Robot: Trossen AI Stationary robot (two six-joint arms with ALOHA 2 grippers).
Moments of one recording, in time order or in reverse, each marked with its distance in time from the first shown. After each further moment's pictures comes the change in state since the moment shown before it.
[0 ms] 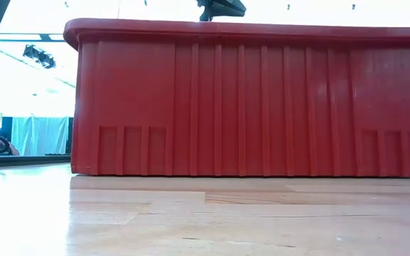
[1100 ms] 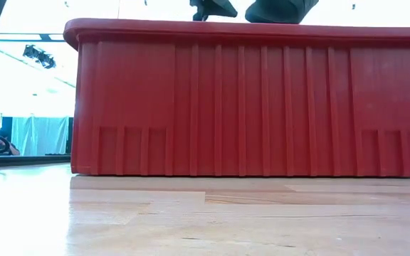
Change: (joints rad) left arm -0.001 -0.025 0.000 -0.119 0.001 0.079; right arm -0.725 -0.096 -0.045 0.388 0.347 -0.174
